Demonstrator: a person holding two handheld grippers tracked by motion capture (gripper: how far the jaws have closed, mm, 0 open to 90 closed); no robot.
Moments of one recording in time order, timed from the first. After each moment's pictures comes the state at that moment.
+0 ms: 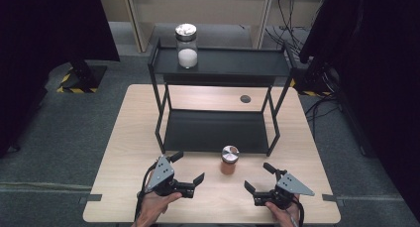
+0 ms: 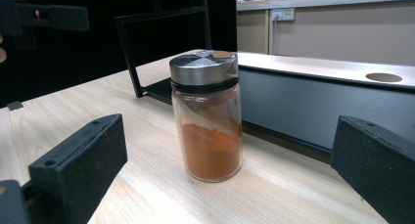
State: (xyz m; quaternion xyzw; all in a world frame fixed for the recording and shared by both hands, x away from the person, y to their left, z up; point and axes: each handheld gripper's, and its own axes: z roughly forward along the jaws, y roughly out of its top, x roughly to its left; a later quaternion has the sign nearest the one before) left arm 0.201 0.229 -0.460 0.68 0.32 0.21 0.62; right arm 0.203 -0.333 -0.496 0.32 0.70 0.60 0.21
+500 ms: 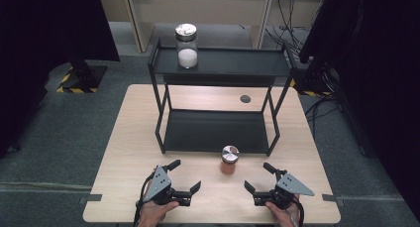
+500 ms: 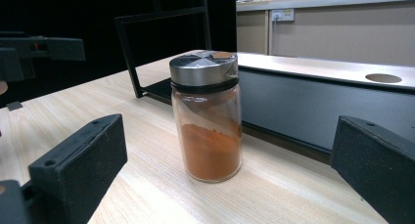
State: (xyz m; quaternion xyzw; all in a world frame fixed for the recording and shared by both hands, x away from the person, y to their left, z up) left arm 0.188 0.236 -0.495 0.68 0.32 0.22 0.63; right arm 0.203 -0.333 -0.496 0.32 0.69 0.60 0.22
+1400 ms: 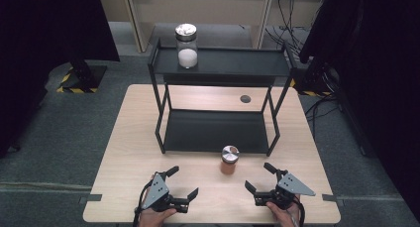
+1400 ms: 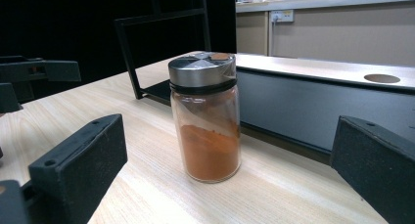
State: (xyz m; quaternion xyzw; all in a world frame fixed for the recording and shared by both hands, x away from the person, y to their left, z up) left arm 0.179 0.243 -0.517 0.67 0.31 0.22 0.63; right arm 0.202 -0.335 -0.497 0.33 0.69 0.61 0.22
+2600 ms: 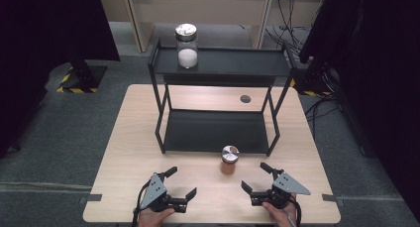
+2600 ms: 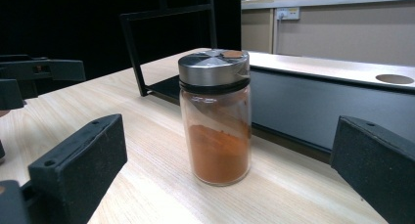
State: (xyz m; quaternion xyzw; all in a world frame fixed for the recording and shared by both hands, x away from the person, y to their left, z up) left arm 0.179 0.247 -0.521 0.67 0.33 0.21 0.64; right arm 0.207 -0.325 -0.496 0.32 0.70 0.60 0.21
